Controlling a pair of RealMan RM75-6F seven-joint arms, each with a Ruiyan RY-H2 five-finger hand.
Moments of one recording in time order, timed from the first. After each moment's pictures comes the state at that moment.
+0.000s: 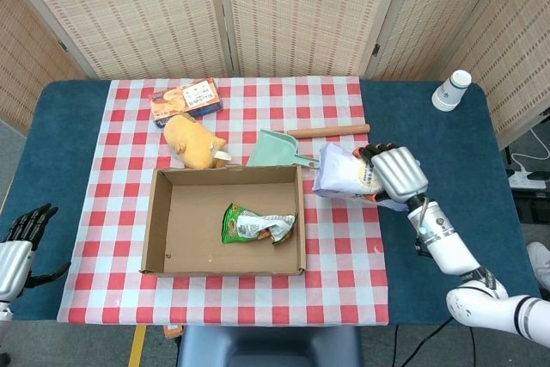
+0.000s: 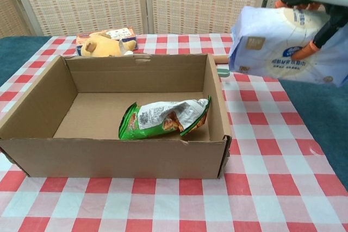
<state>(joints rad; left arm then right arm) -0.14 -1.14 -0.02 -1.42 1.51 1.42 -0.27 0.67 -1.20 0.20 -1.61 -1.24 1.02 -0.22</state>
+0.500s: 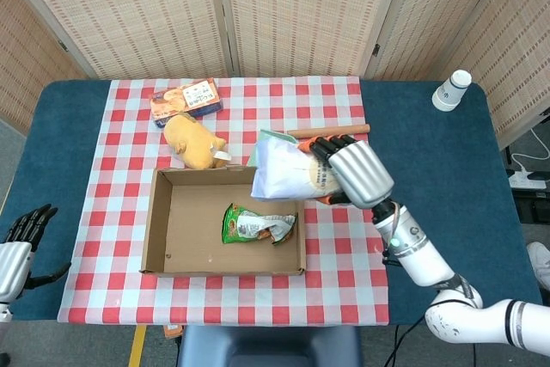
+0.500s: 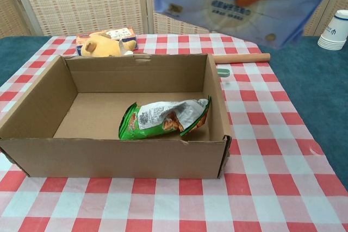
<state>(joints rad) -0.13 -1.13 -0.02 -1.43 1.52 1.43 -0.28 0.73 -1.22 0.31 -1.87 -1.33 1.13 -0.23</state>
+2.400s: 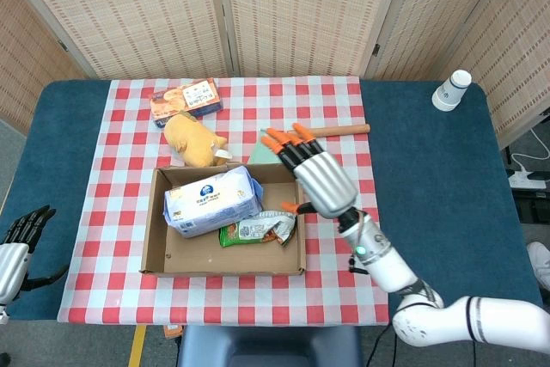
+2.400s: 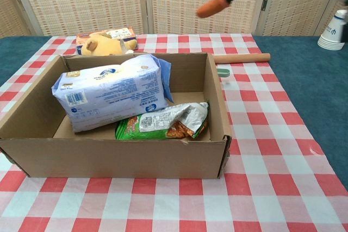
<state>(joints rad) -0.13 -1.12 -0.01 -1.43 1.53 1.43 -0.32 0.78 -1.33 0.29 -1.88 -1.26 1.19 -0.31</state>
